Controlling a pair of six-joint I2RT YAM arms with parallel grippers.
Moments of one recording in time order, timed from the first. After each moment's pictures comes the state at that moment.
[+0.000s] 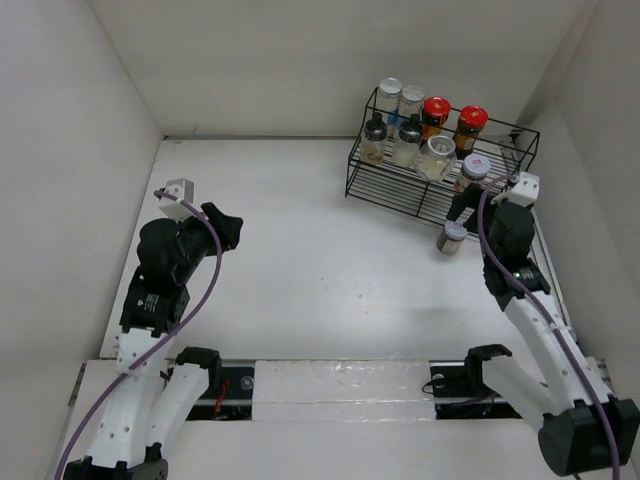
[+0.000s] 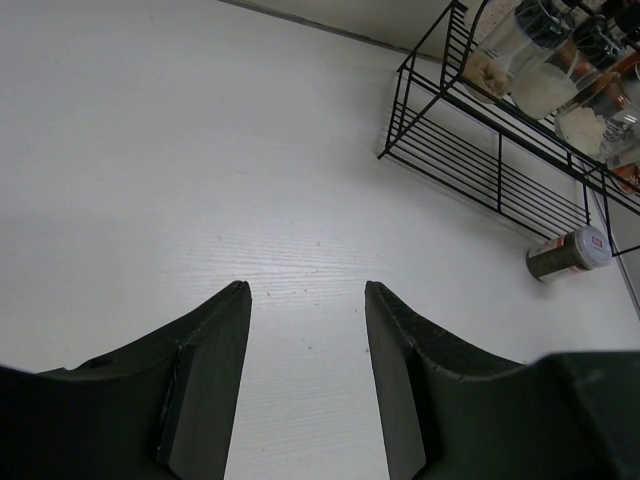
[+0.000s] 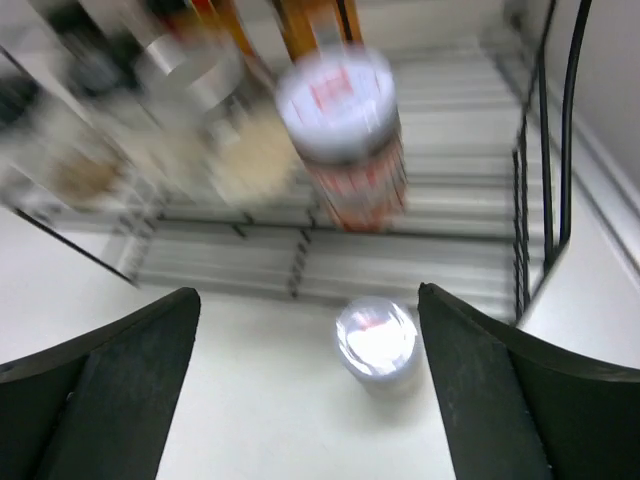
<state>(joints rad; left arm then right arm) -0.15 0.66 0.84 -0.44 0.13 -0.41 0.14 0.85 0.77 -0.02 0.27 0.30</state>
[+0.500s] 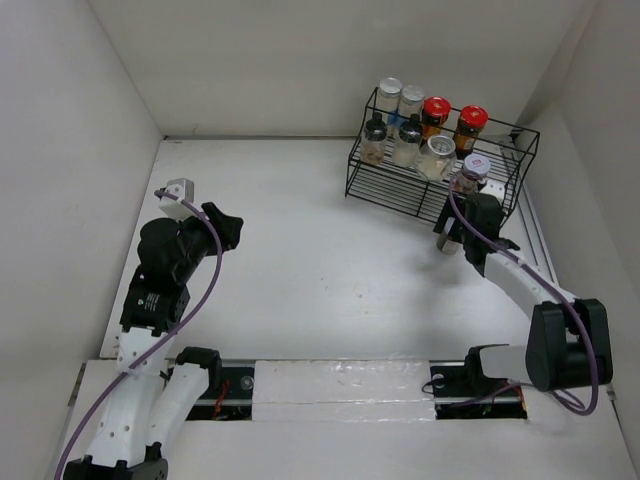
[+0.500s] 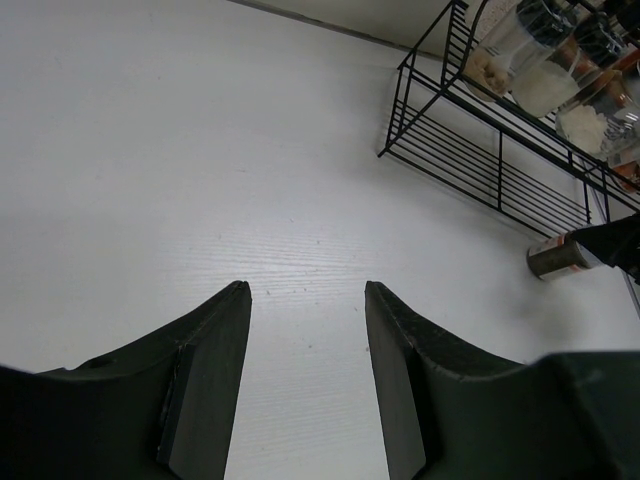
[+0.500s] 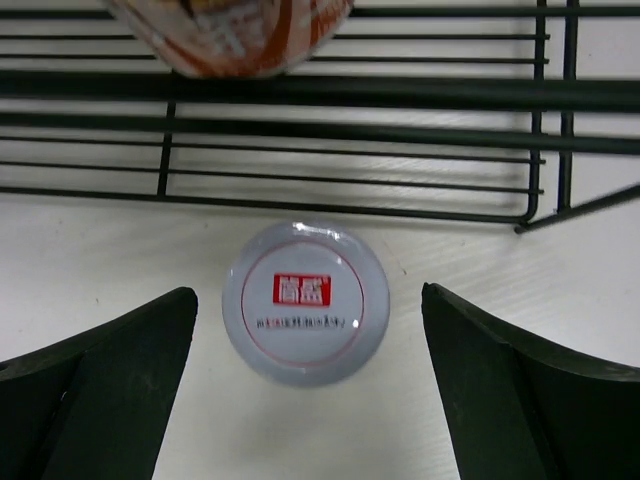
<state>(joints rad) -0.15 0.66 0.84 -0.44 0.13 -0.41 0.09 1.25 0.67 -0.01 0.28 0.34</state>
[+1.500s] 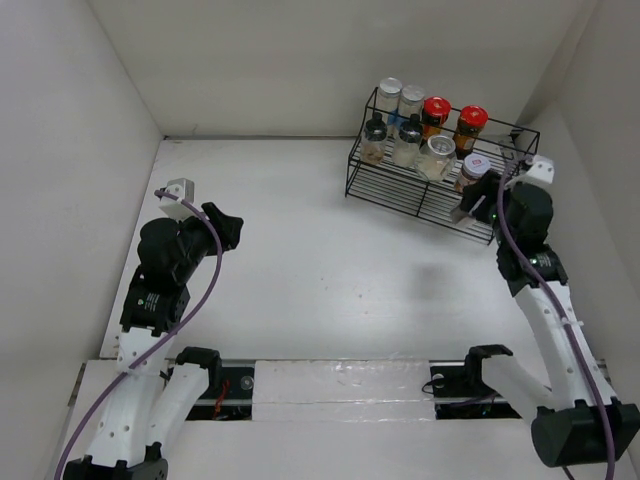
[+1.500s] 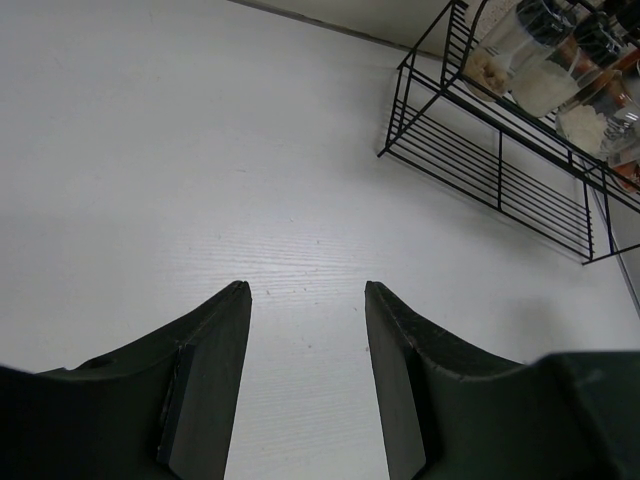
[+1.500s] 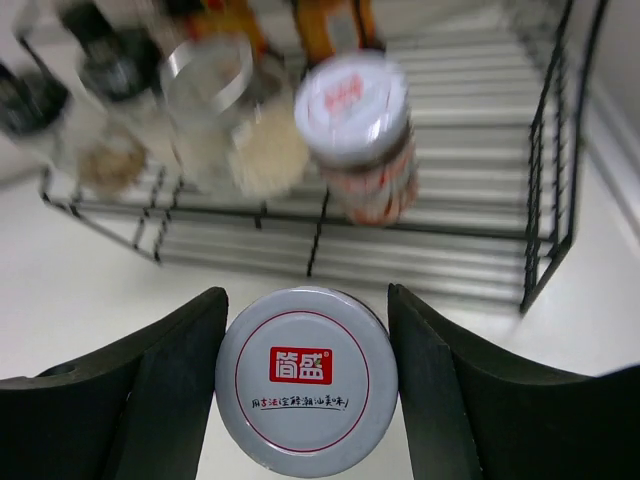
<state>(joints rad) -0.15 0.66 0.84 -0.44 0.13 -0.41 0.08 0.90 0.84 -0.21 0.16 0.35</state>
